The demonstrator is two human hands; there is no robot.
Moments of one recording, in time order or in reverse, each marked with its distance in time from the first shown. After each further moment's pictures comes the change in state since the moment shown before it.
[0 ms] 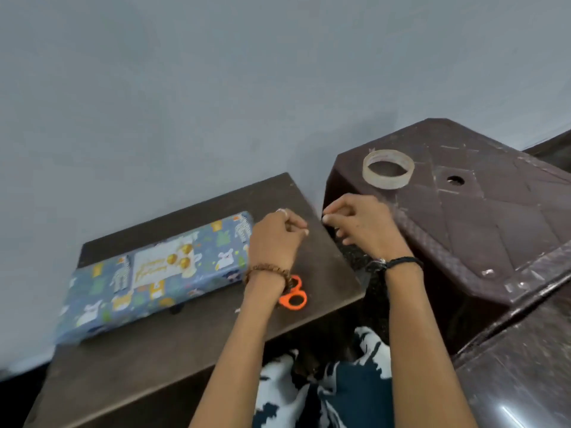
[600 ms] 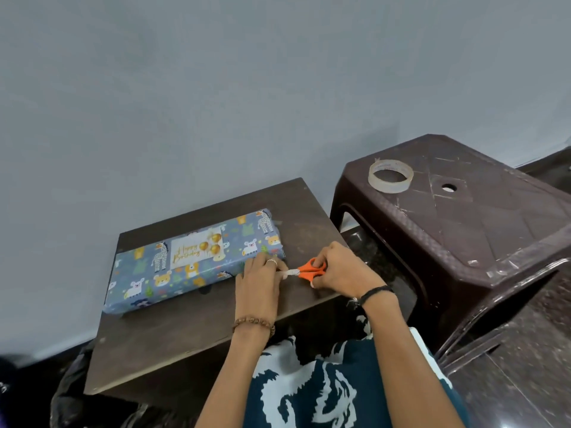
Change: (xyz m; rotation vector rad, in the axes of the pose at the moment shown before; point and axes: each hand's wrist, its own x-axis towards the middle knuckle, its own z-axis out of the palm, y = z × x) left_hand -0.065 -0.077 -0.014 0.436 0.065 0.155; right_hand -0.052 0.006 0.050 -0.475 -0.326 0.003
